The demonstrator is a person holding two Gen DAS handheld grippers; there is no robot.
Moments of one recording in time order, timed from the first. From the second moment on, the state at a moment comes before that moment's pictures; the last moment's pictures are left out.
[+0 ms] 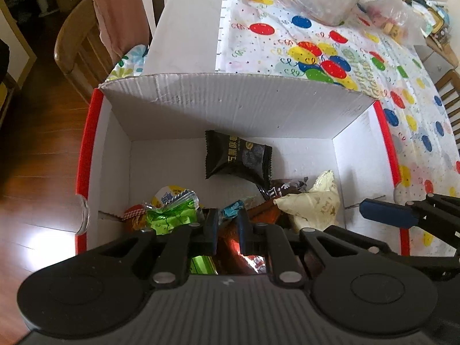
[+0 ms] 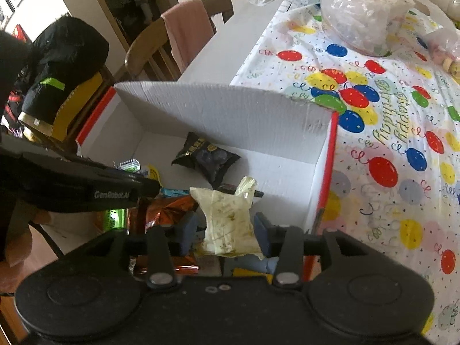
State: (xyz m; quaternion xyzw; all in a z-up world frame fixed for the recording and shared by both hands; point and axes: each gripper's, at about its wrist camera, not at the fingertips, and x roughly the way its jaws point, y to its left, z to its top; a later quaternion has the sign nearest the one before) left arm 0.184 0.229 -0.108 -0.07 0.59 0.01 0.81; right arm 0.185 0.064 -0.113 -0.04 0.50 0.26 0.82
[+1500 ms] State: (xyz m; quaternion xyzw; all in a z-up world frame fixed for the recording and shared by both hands) left arm 0.036 0.211 -0.006 -0.09 0.37 0.02 0.92; right arm 0.081 -0.014 -0.027 0.05 0.34 0.31 0.89
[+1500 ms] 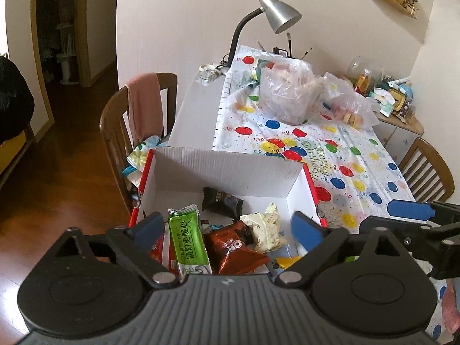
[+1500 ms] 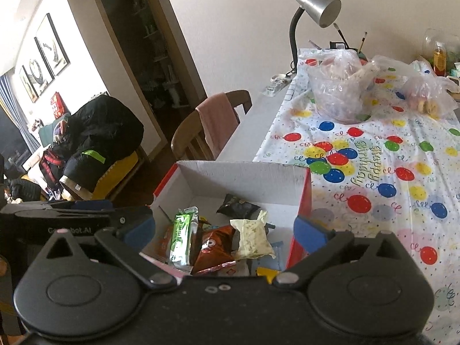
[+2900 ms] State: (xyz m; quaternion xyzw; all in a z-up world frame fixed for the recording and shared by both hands) left arm 0.012 0.189 -0.010 -0.06 0.37 0.05 0.93; right arm 0.052 -0.022 -0.039 0.04 0.33 0.29 0.90
